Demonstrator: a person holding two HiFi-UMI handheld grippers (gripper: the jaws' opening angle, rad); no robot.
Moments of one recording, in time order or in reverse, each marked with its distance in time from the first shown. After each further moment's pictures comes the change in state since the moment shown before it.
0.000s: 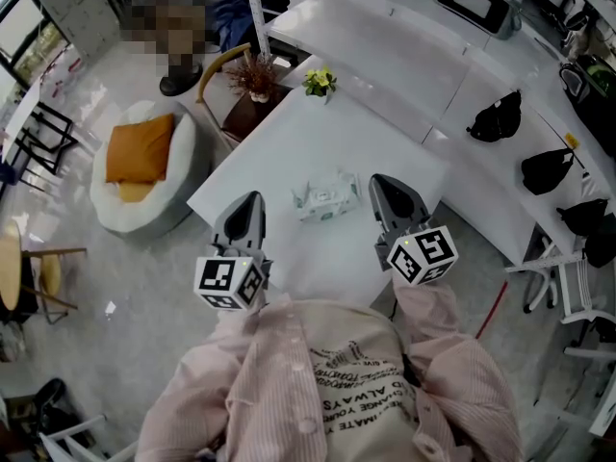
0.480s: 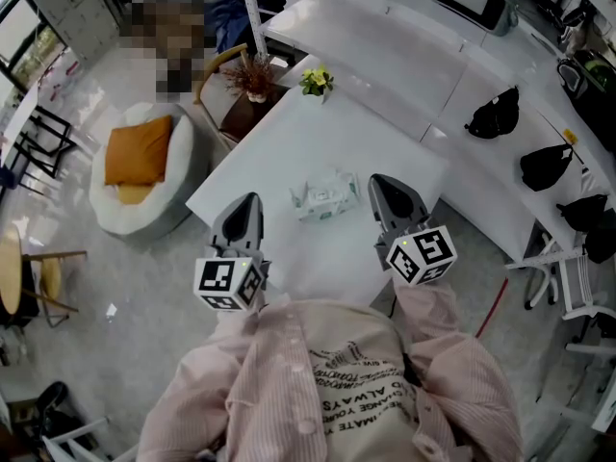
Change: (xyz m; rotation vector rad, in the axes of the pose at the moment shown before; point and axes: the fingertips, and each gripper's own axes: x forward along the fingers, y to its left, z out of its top) left arm 0.000 0.002 -0.005 0.018 0.015 0.011; right arm -0.003 -0.002 -0.003 -0.026 0.003 -0.012
